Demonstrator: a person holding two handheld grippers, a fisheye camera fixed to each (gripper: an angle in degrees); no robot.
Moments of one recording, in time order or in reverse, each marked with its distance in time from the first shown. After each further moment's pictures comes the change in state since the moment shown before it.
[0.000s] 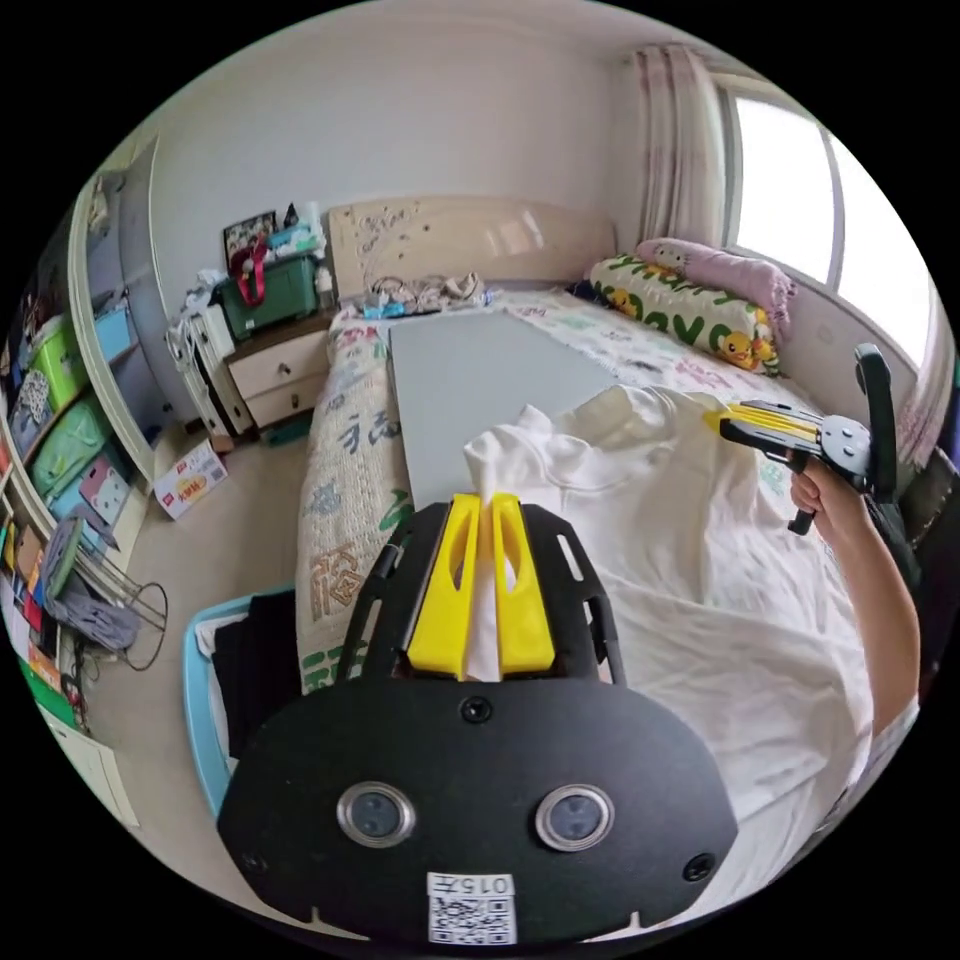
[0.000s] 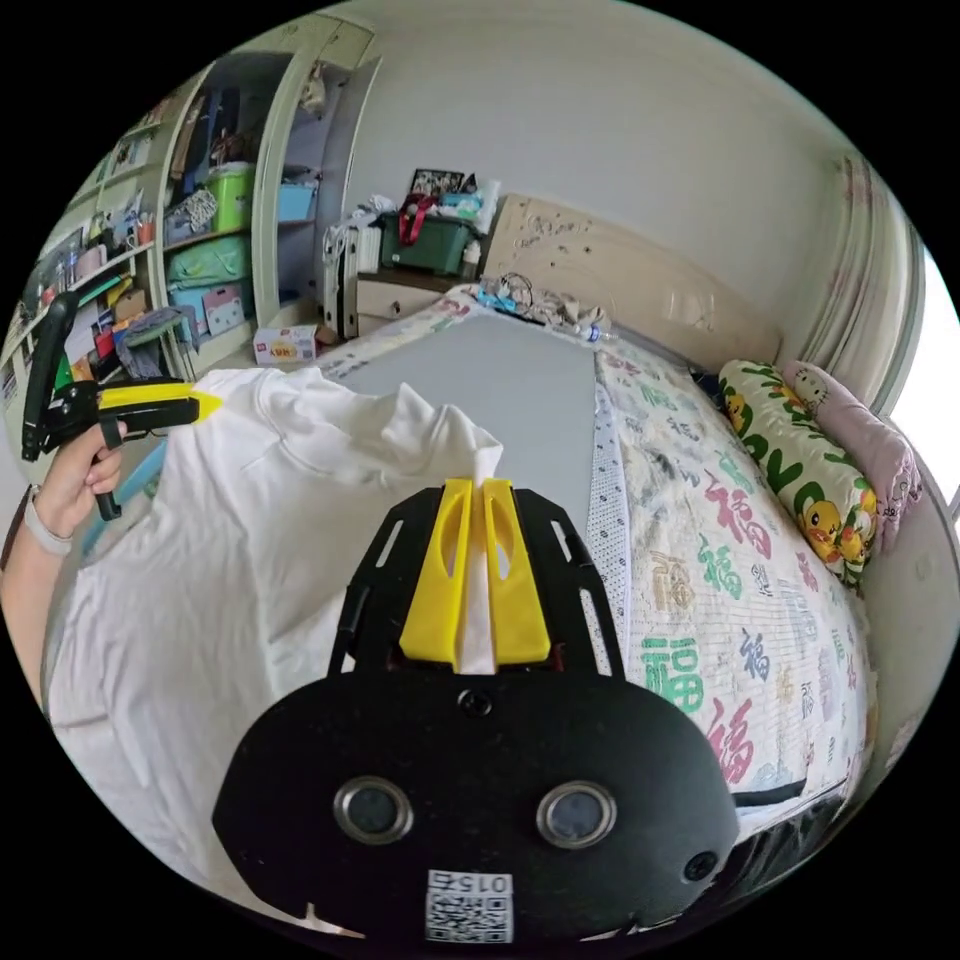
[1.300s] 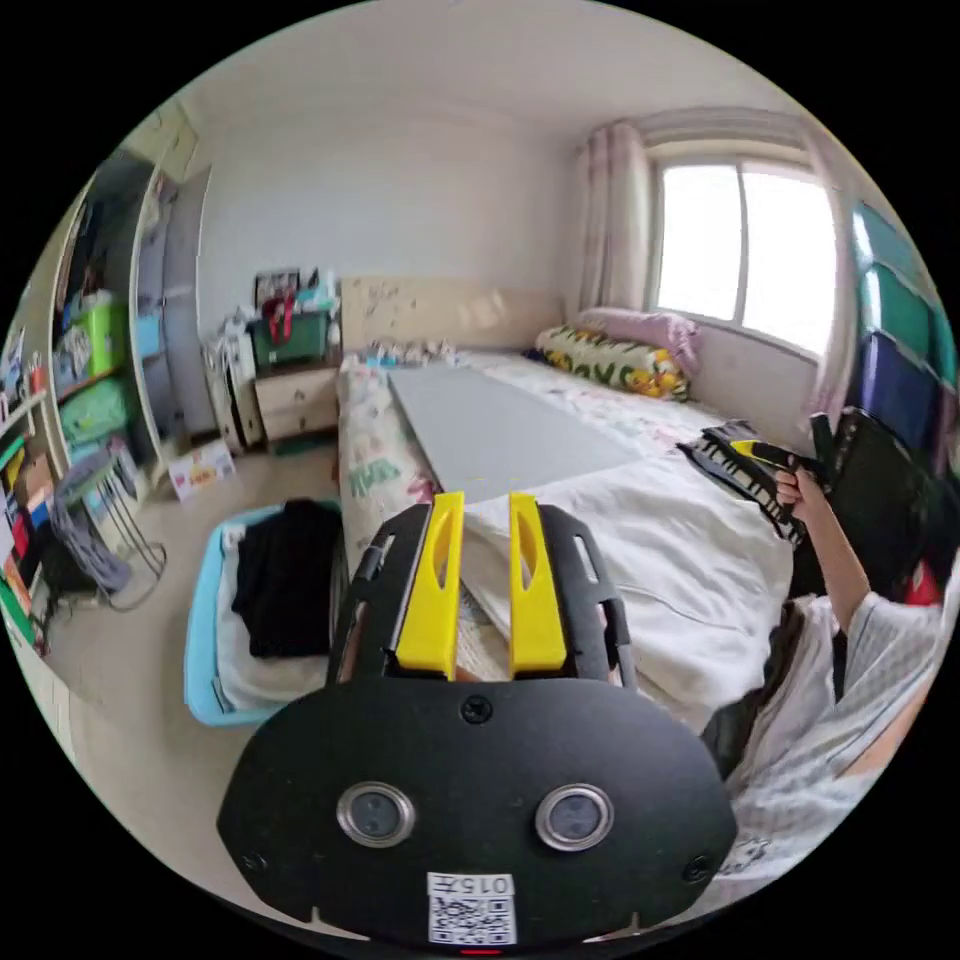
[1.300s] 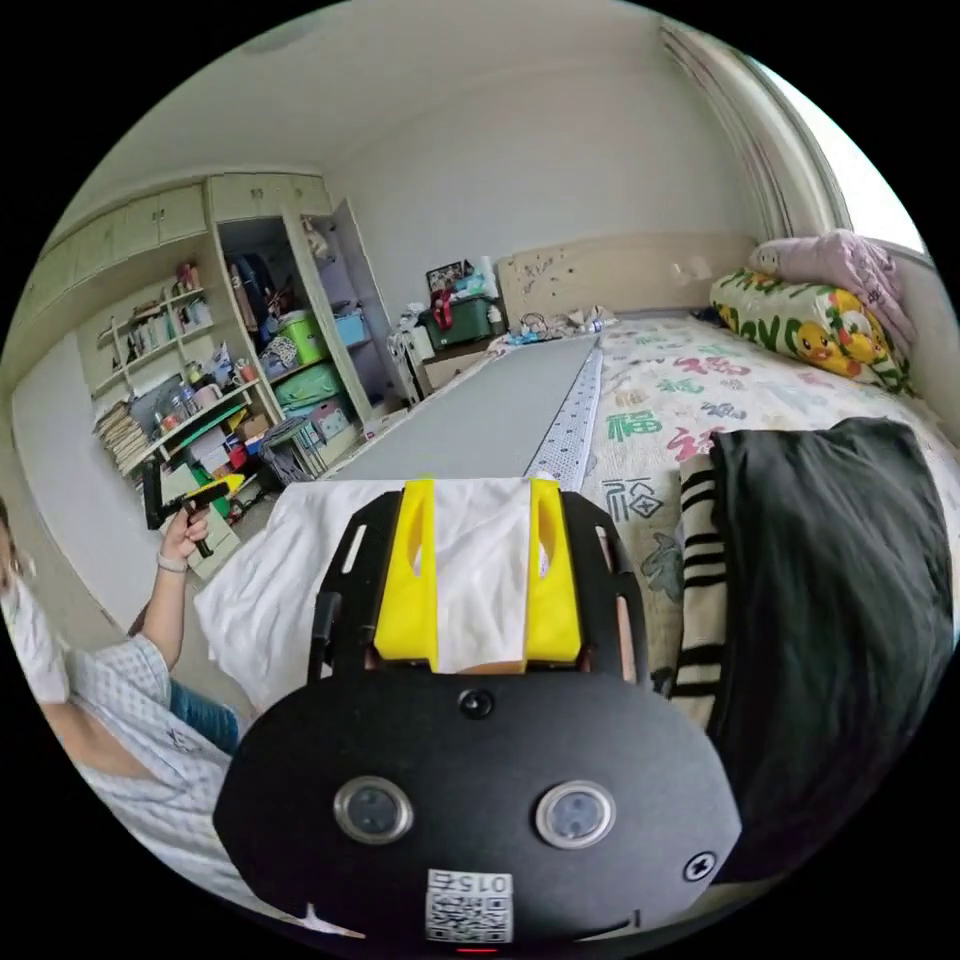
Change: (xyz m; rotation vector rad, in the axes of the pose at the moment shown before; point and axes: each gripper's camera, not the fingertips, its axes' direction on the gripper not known) left arm 0.112 0.296 -0.248 0.047 0.137 -0.129; right arm 0.147 0.301 -0.177 0.111 -0.362 0.340
